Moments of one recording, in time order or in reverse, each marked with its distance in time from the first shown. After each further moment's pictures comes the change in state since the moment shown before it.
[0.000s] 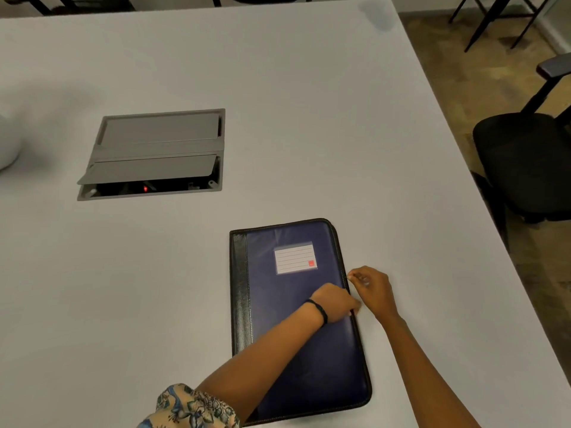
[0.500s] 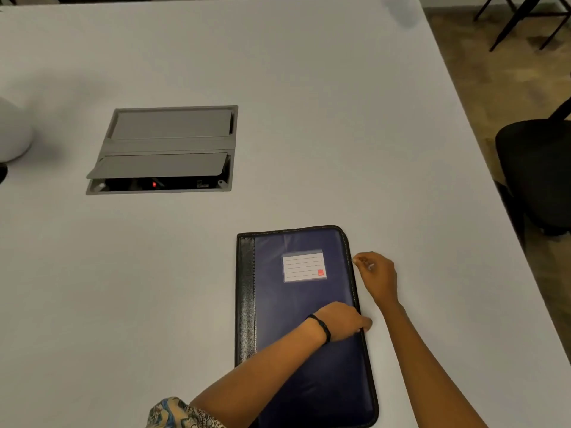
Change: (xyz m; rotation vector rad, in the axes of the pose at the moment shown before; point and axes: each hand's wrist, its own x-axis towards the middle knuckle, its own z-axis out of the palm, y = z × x) left_hand 0.012 -0.009 0.011 -0.160 -0.109 -0.062; right_hand 0.050 -0.019 0.010 0.008 0.103 -0.006
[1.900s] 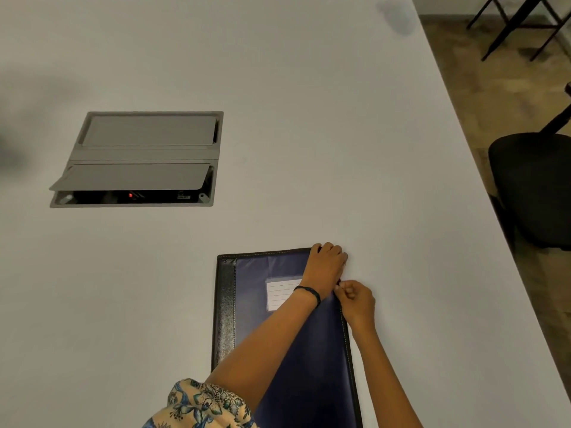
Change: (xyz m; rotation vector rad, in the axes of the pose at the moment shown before) left_hand 0.085 -0.039 -0.086 0.263 0.698 0.013; right_hand 0.002 -0.024 0.022 0.204 -0.048 0.448
